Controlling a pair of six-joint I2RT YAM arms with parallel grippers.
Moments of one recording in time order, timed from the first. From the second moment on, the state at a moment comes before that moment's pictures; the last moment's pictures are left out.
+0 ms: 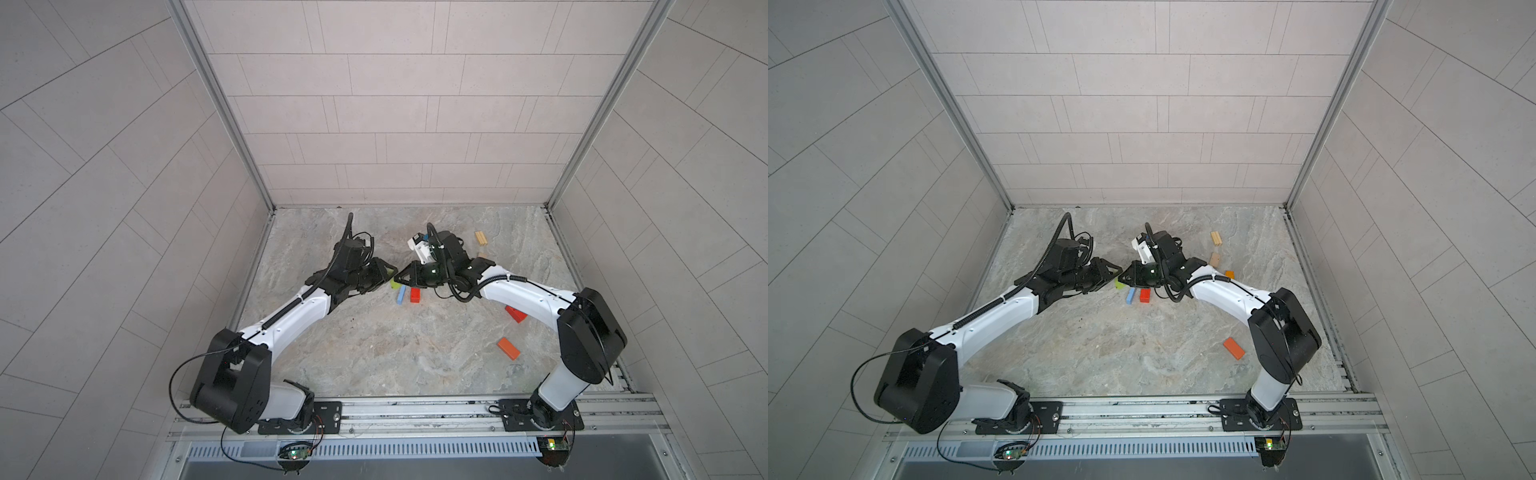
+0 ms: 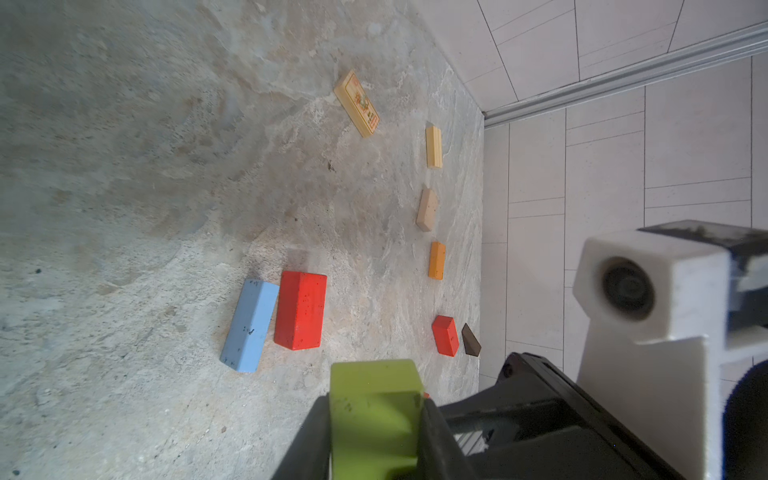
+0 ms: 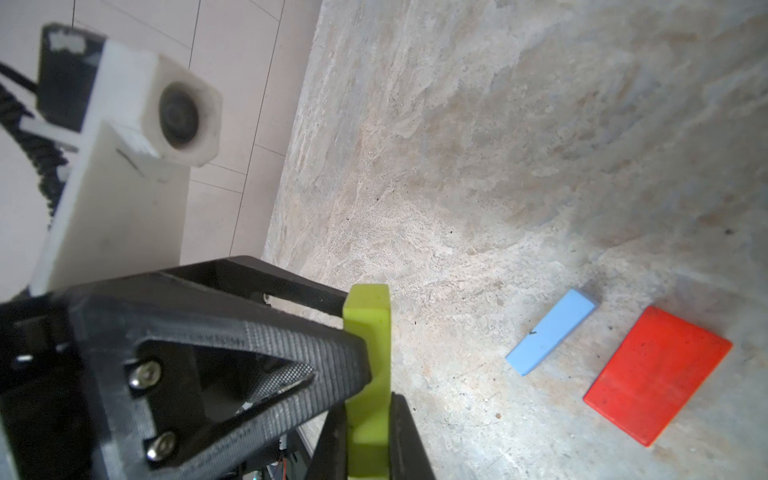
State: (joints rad) left arm -0.42 1.38 0.87 -0.13 0.44 -0.91; right arm 0.64 1.67 1.19 -0.19 -0.48 0.71
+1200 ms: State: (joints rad) left arm -0.42 0.80 0.53 -0.42 -0.09 -0.80; right arm 0.91 2.11 1.64 -0.56 0.20 0.79
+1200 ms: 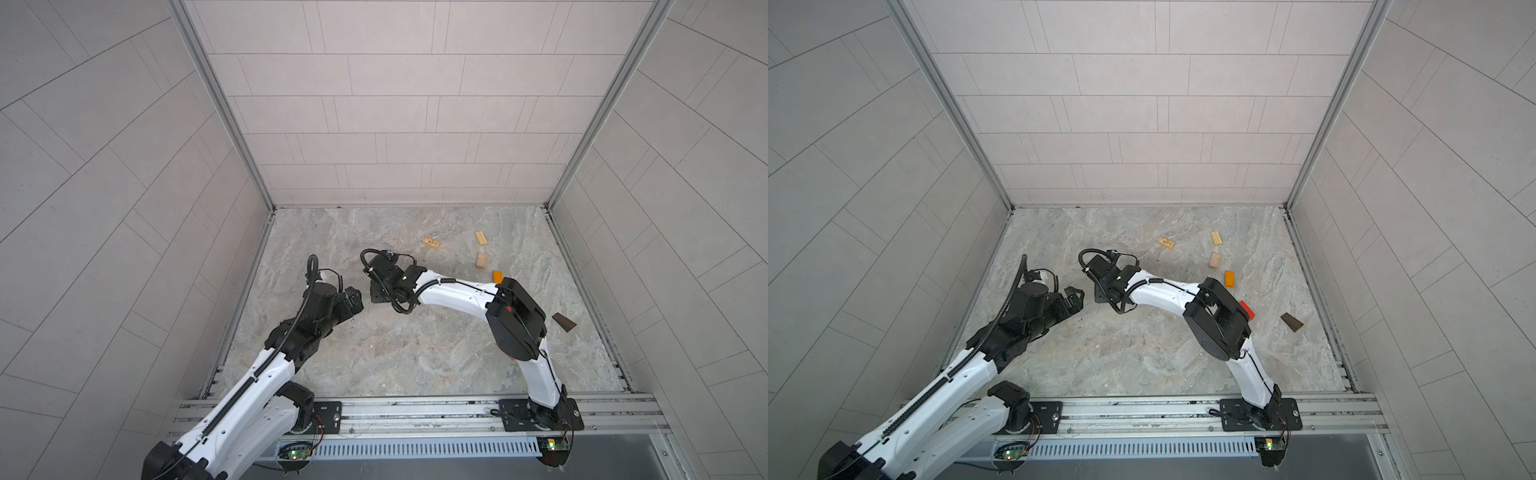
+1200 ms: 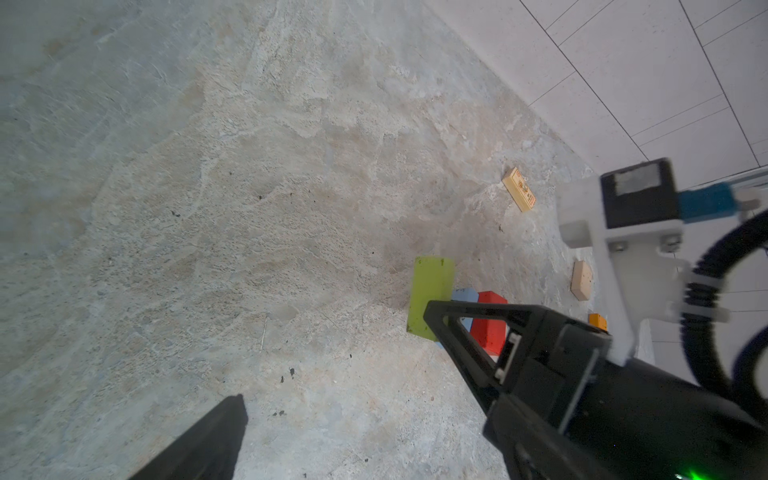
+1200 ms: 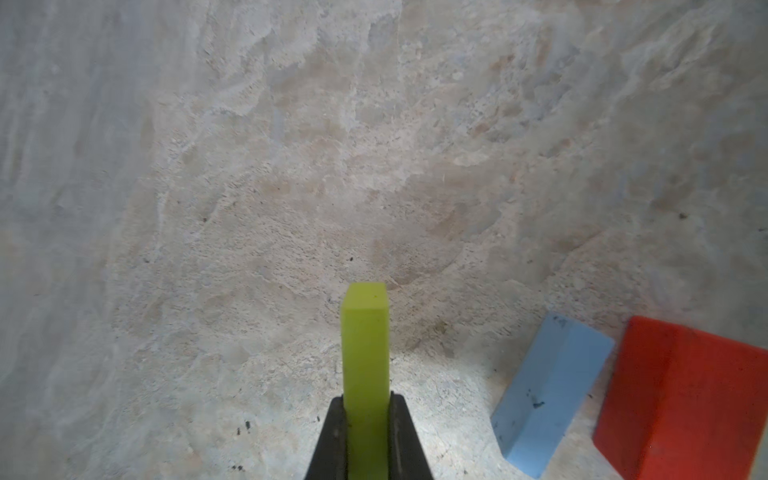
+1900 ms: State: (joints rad) left arm -0.41 0.77 0.52 -0.44 -0.07 -0.79; right arm 0.90 2.12 1.60 -0.66 0.37 0.79
